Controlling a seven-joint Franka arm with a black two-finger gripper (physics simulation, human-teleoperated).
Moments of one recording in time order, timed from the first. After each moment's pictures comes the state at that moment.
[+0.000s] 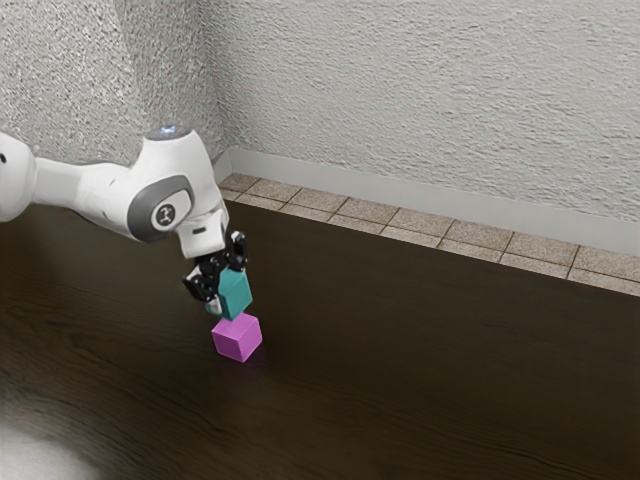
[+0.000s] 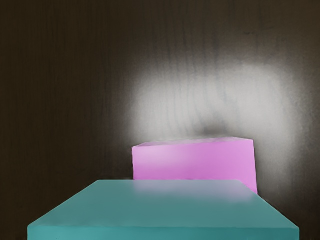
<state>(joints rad) 0.81 0.25 -0.82 -2.10 0.19 2.33 1.53</state>
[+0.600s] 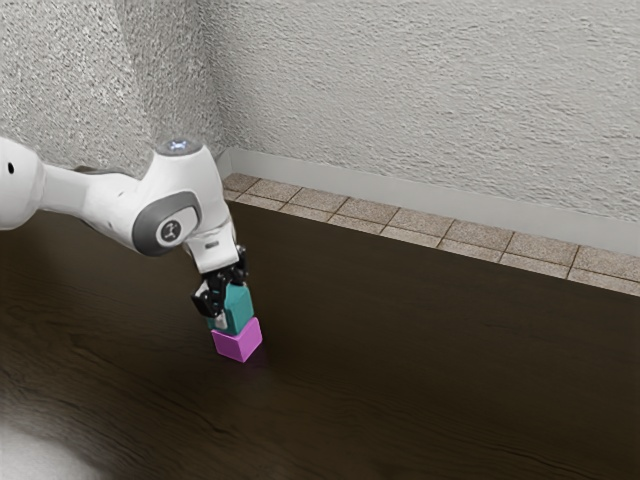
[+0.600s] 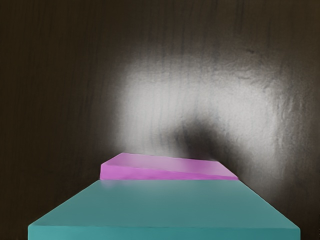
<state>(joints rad) 0.79 0.25 -0.81 -2.14 0.24 2.35 1.31</state>
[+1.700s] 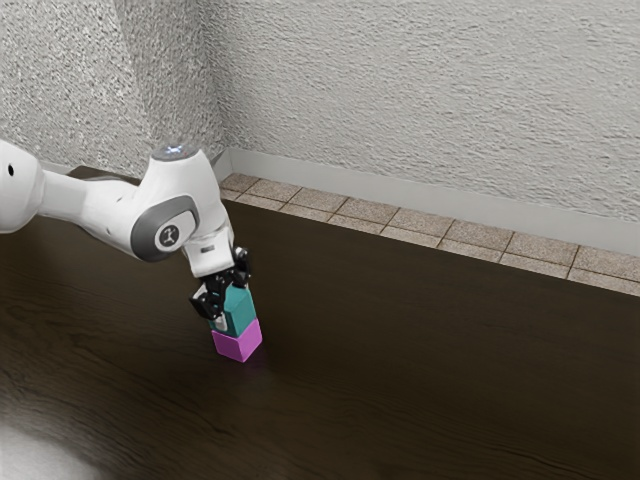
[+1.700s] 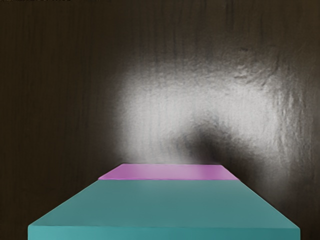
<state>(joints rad) 0.79 0.25 -0.82 -2.16 0.22 2.40 1.41</state>
